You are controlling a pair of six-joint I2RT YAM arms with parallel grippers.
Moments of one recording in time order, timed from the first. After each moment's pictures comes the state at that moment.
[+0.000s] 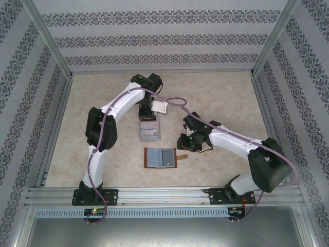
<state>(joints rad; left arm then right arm) -0.49 2.18 2.04 -1.37 0.02 1.04 0.60 1.46 0.84 -0.62 -0.31 0.70</state>
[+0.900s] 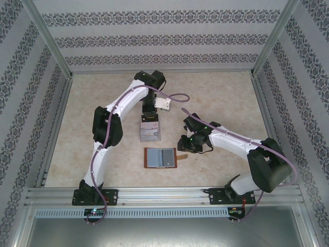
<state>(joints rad) -0.49 2.30 2.23 -1.42 0.02 1.02 0.60 1.45 0.82 -0.62 -0.31 0.70</state>
